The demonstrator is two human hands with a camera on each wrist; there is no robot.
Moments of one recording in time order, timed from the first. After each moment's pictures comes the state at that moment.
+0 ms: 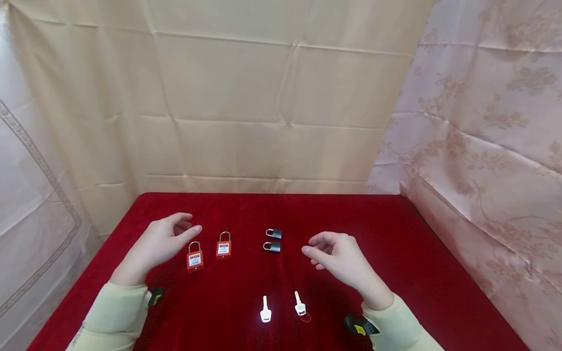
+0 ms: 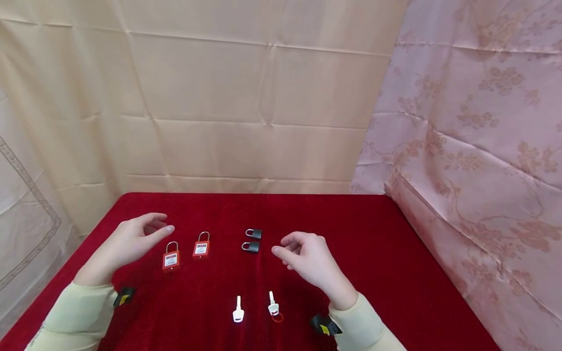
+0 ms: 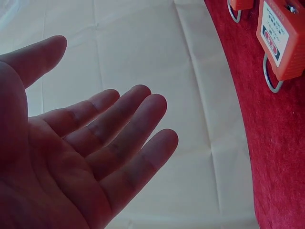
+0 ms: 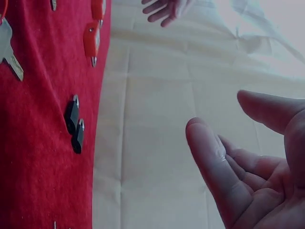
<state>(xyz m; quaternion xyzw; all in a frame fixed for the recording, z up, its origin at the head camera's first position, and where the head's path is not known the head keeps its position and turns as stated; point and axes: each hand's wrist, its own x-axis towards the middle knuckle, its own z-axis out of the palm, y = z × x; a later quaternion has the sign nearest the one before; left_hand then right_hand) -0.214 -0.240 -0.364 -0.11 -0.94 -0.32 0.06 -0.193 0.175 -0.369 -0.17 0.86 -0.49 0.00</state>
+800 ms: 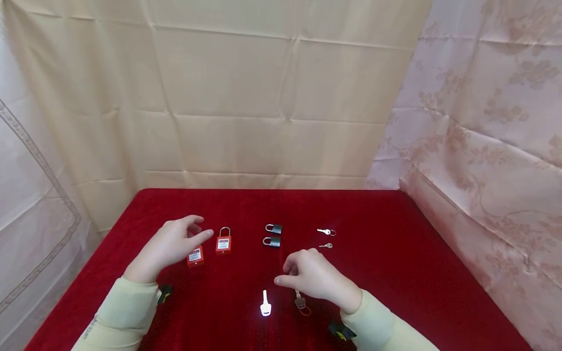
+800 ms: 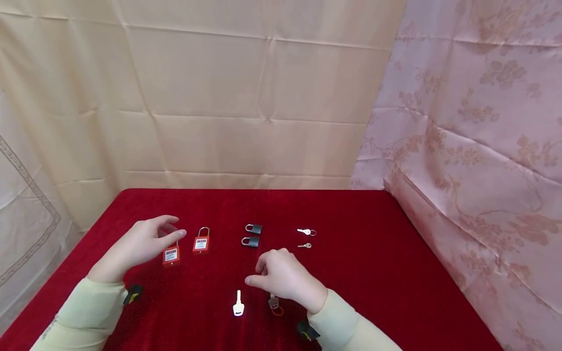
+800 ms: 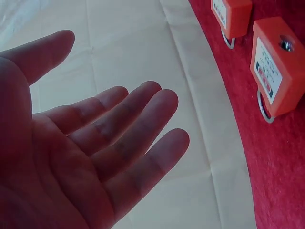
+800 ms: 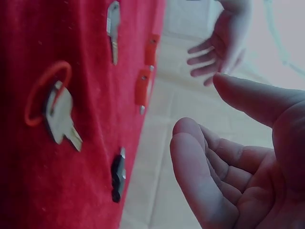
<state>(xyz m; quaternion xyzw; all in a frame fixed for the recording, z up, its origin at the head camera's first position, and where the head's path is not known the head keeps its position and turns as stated) -0.217 -0.219 -0.368 -0.10 -0.95 -0.29 0.02 -0.187 0.130 -0.392 -0.28 0.90 -0.32 0.08</state>
